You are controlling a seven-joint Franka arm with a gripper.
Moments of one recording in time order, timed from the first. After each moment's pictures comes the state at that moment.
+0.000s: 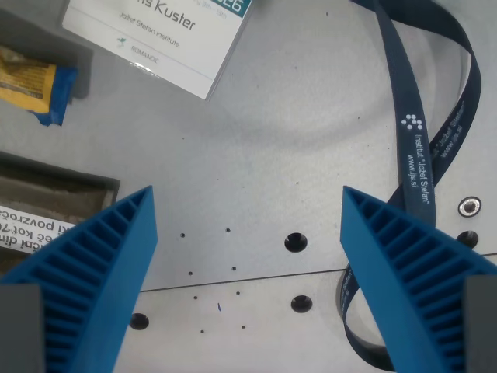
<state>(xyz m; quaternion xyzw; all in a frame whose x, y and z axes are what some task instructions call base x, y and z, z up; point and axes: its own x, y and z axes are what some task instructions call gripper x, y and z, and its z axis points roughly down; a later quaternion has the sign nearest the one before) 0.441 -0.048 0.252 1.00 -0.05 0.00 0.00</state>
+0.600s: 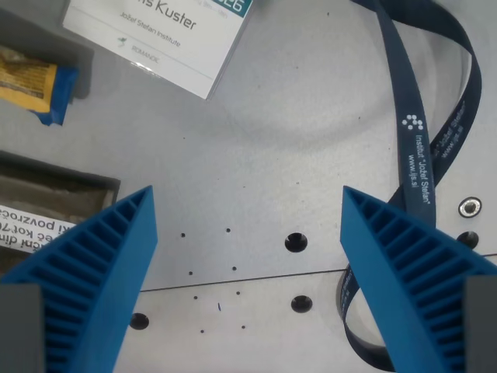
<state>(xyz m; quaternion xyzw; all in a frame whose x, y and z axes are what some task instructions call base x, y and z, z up) 0.441 -0.047 0.252 1.00 -0.05 0.00 0.00</state>
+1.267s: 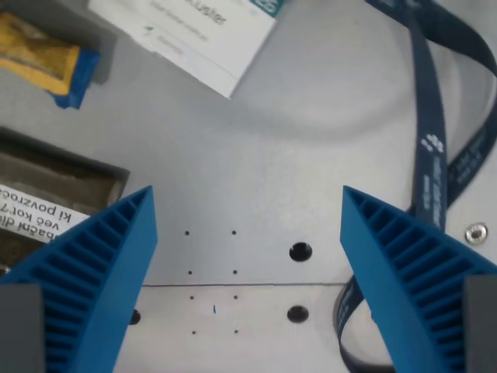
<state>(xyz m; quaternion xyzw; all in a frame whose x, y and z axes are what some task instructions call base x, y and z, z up) 0.445 -0.029 0.242 1.00 0.02 -0.01 0.00</state>
